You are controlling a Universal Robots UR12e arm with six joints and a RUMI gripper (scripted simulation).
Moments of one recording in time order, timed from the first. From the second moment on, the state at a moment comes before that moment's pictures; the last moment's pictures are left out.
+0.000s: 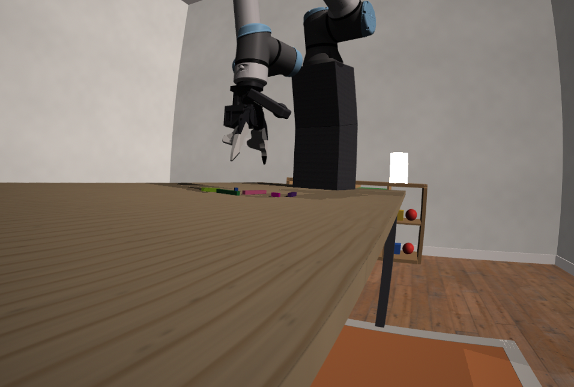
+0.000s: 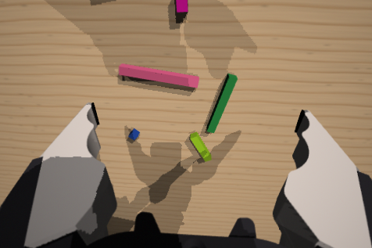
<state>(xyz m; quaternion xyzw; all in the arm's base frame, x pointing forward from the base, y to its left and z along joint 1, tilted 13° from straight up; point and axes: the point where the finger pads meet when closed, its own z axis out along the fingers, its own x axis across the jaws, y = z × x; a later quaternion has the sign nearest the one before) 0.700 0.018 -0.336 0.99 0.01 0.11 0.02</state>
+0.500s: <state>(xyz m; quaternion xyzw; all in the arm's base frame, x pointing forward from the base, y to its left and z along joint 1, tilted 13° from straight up) 0.700 0.016 -0.336 0.99 0.04 0.11 0.02</state>
